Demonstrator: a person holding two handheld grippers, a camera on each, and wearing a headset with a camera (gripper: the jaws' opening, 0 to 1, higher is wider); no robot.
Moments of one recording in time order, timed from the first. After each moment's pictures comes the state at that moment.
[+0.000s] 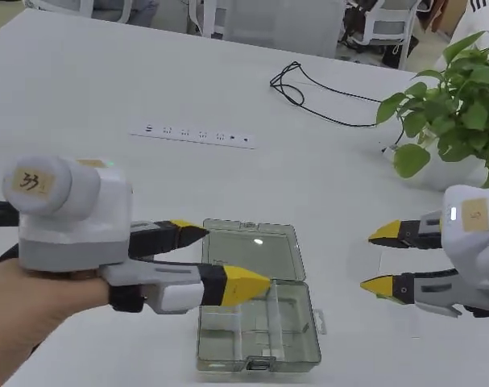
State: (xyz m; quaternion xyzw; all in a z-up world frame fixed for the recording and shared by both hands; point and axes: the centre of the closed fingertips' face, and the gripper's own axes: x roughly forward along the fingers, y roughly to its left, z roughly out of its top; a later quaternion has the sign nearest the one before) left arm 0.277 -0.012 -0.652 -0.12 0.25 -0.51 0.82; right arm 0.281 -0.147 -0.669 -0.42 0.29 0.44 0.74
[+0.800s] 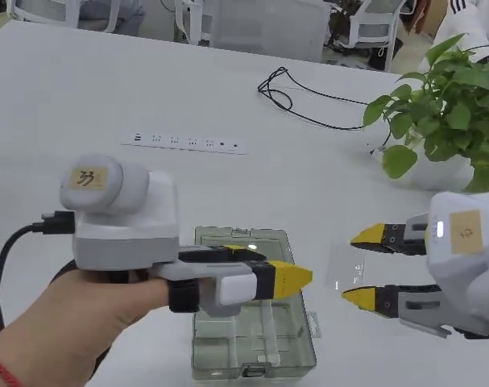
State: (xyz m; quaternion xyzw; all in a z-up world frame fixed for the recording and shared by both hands) left arm 0.260 -0.066 -0.638 -0.22 0.30 -0.52 0.77; right arm 0.259 -0.120 -0.646 -0.44 0.27 0.43 0.74
